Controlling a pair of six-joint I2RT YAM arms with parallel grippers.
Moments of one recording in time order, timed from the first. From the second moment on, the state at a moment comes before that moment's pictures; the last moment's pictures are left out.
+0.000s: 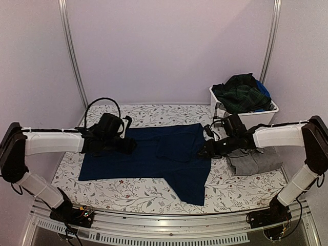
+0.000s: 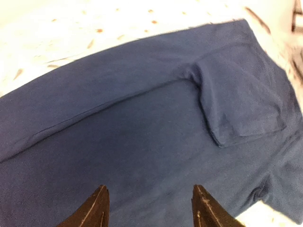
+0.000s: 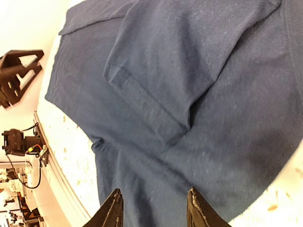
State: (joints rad) left arm -0.70 1.53 0.84 -0.13 -0.14 -0.22; right arm 0.56 1.62 0.87 -0.14 -0.50 0.45
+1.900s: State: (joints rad) left arm 0.05 0.90 0.37 -0.72 0.00 -1.18; right arm 0.78 1.39 0.54 0.06 -0.60 0.81
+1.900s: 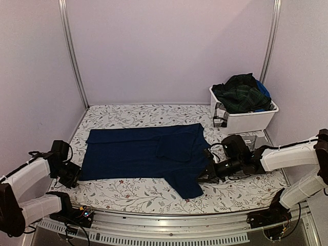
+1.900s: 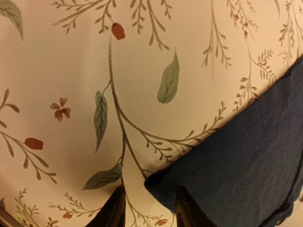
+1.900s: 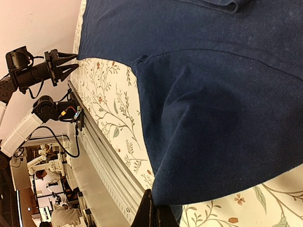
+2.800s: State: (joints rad) left arm 0.12 0.96 0.51 -0.62 0.06 -1.12; right arm 0.74 1.43 0.83 -0.06 -0.50 0.66
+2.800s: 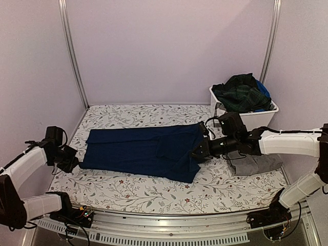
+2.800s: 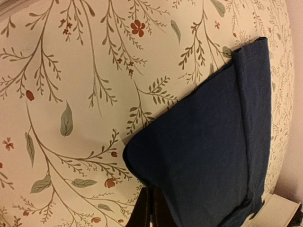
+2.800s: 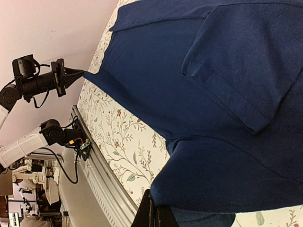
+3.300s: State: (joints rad) left arm 0.19 1.19 0.62 -0.49 0.09 -1.06; right arm 0.60 1.54 1.01 -0.11 -0.48 0.56
